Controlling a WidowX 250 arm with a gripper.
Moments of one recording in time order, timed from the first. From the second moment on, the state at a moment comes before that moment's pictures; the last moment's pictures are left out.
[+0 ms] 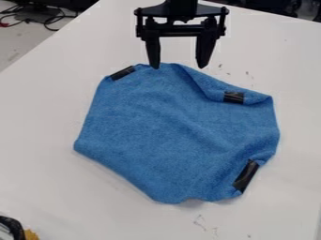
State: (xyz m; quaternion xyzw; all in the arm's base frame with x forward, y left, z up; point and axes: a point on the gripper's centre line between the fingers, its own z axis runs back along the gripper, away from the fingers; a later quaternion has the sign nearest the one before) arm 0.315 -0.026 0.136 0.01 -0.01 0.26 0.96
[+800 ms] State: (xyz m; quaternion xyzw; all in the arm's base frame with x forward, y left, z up) arm 0.338 -0.035 0.049 0.00 0.01 0.24 0.97
